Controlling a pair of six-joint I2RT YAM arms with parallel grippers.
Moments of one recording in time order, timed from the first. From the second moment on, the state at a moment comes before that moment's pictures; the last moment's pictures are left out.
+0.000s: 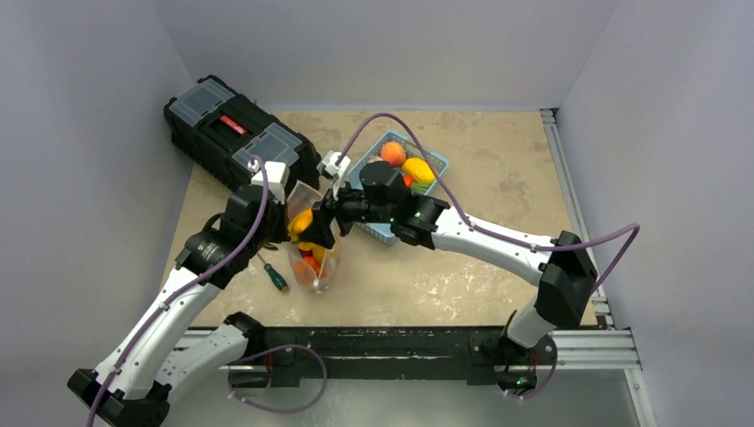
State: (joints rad) left arm -0.51 0.83 0.97 -0.77 -0.27 -0.27; right arm 1.02 1.60 1.33 -0.03 -0.28 0.17
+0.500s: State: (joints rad) left arm -0.52 0.82 0.97 -0.75 -0.26 -0.27; right arm 1.07 1.57 1.34 -0.15 -0.17 0.09
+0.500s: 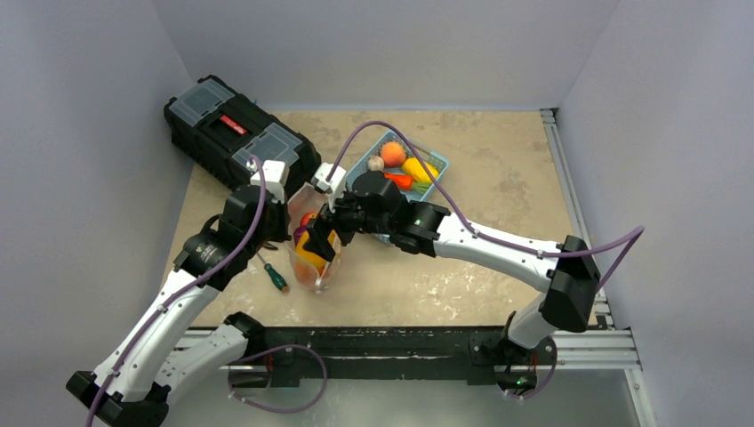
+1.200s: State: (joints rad) left arm -0.52 0.82 0.97 -0.74 -0.25 -0.27; right arm 0.72 1.39 1.26 -0.02 0.01 0.34
